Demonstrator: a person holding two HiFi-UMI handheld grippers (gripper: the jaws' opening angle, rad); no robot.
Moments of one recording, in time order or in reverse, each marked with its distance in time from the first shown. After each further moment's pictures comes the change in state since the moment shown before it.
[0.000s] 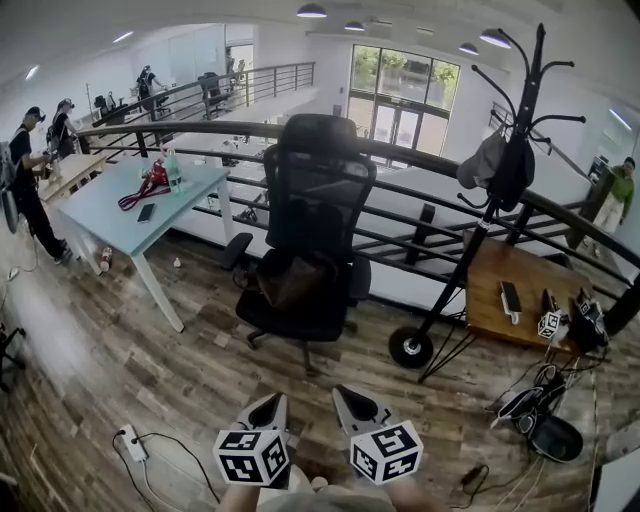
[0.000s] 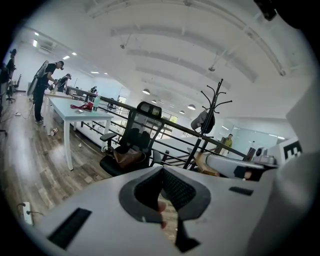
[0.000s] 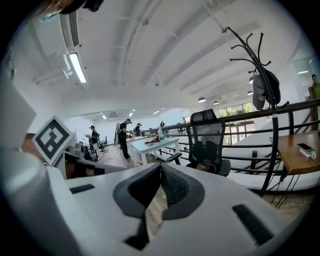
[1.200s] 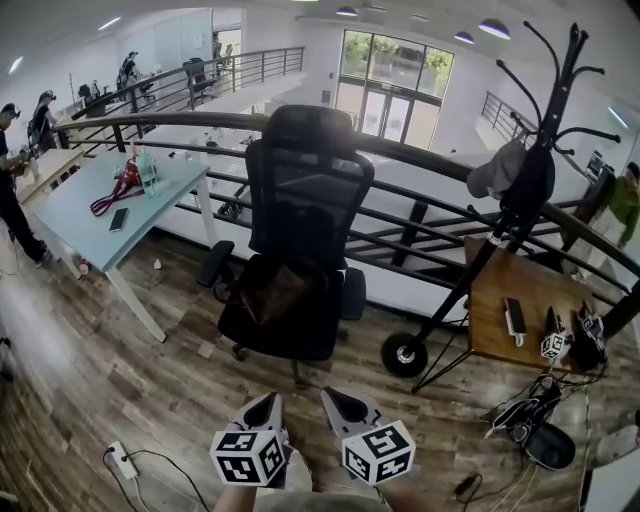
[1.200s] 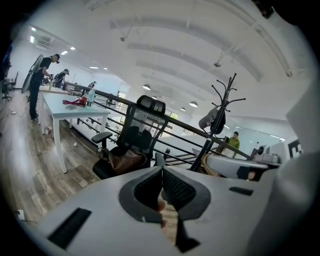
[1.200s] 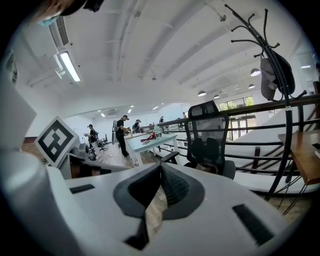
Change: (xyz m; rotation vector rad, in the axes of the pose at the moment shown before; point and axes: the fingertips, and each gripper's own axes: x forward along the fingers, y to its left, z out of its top) left arm 0.121 0.039 0.046 -0.014 0.042 -0.010; right arm 0.109 -0.067 0.017 0.024 0.060 0.015
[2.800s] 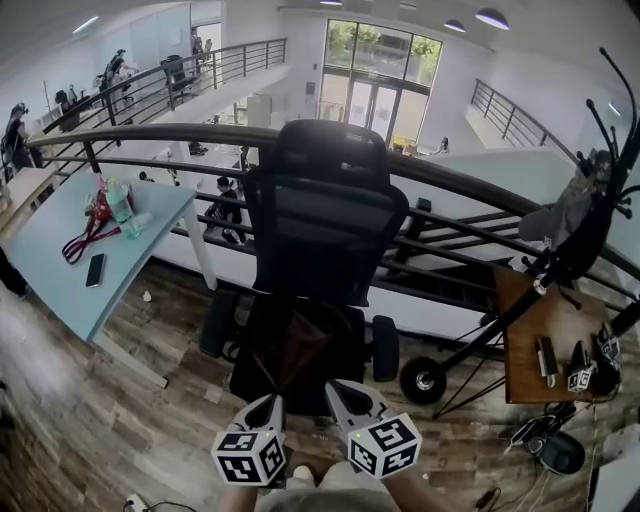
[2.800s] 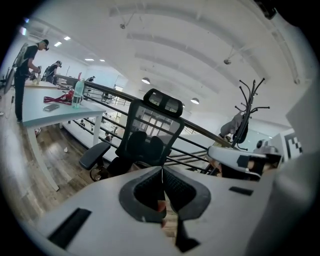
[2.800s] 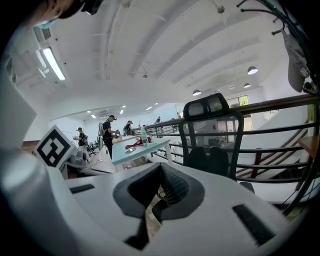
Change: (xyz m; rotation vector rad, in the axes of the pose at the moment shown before) left arm 0.184 0.143 0.139 -0.001 0.066 -0.048; right arm 0.243 -0.094 0.093 0.035 -0.007 -0.065
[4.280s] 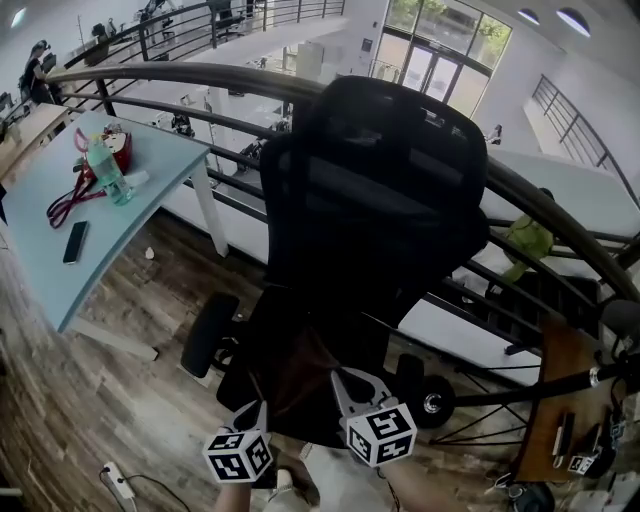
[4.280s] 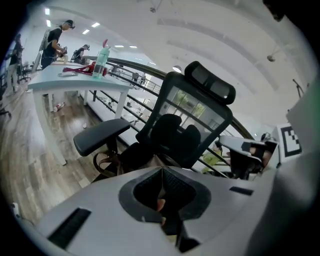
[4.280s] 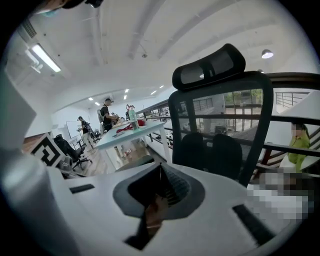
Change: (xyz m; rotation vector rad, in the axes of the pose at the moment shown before) left arm 0.165 0.115 -0.033 -0.250 0.111 0.241; right arm 0.191 -0.144 -0.043 -0.035 0.188 0.087
